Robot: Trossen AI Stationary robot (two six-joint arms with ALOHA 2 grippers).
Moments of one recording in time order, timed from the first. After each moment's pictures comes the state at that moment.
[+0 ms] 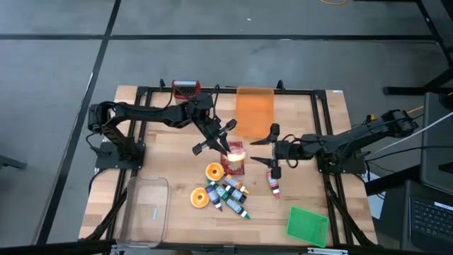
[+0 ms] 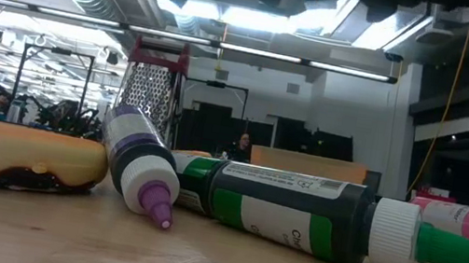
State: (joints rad) left arm 0.22 1.61 1.09 0.35 1.07 0.17; right arm 0.29 1.15 0.59 0.52 0.27 -0.14
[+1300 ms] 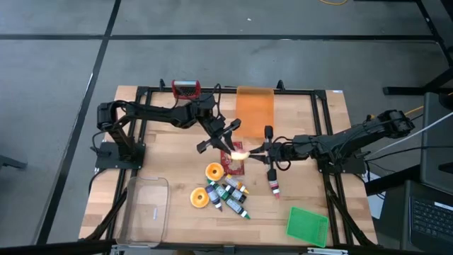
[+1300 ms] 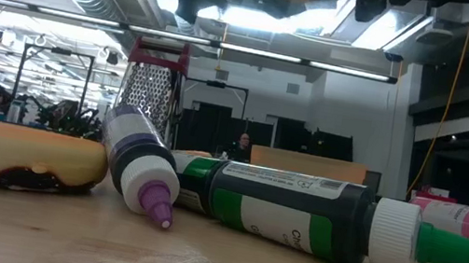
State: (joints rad) left arm 0.25 1.68 1.09 0.54 1.11 0.05; right arm 0.27 1.21 0.65 0.44 0.23 -0.12
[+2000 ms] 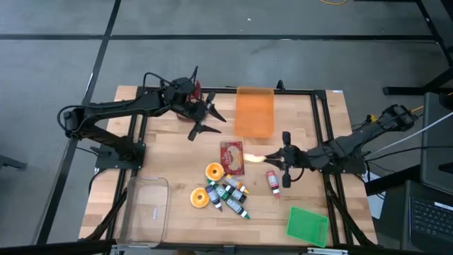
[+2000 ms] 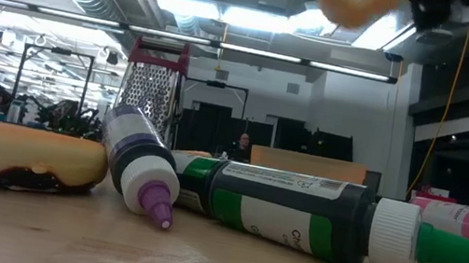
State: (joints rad) left arm 0.35 1.32 1.09 -0.13 0.60 0.44; right arm 0.51 1.00 0.65 0.00 0.54 0.17
